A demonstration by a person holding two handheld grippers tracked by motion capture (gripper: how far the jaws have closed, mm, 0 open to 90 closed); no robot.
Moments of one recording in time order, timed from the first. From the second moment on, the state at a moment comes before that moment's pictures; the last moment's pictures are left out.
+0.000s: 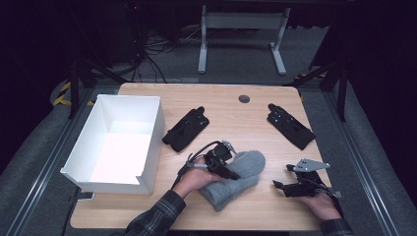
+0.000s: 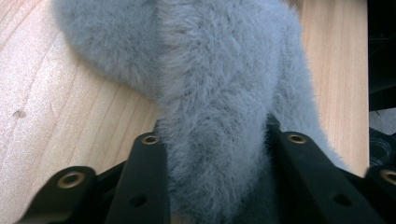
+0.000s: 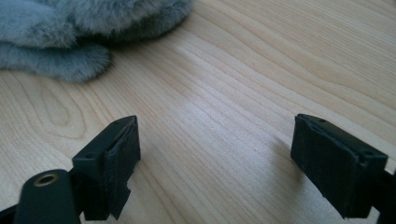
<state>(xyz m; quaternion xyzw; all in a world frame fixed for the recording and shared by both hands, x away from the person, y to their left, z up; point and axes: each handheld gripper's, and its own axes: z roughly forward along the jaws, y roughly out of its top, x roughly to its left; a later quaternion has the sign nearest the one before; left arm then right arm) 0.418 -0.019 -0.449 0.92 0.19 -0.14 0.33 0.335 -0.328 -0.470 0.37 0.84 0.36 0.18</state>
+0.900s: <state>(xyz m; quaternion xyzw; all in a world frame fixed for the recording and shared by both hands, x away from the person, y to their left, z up) 0.413 0.021 -0.382 0.89 0.22 -0.08 0.40 0.335 -0.328 -0.470 0.37 0.84 0.36 0.18</state>
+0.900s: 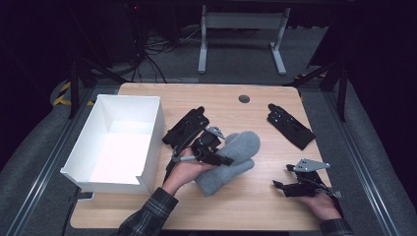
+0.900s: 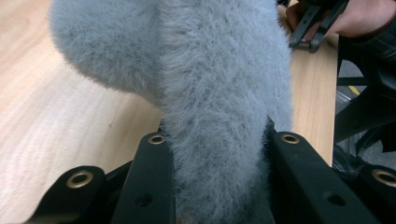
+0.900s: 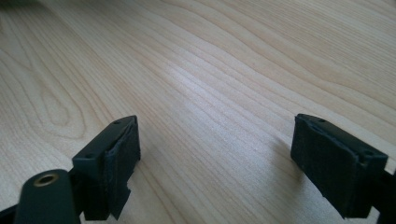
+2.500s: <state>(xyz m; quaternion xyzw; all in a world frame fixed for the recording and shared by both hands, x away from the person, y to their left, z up) 0.410 0.119 -0.258 0.86 0.30 0.04 0.42 0.335 -0.328 -0.470 0.37 0.84 0.36 0.17</state>
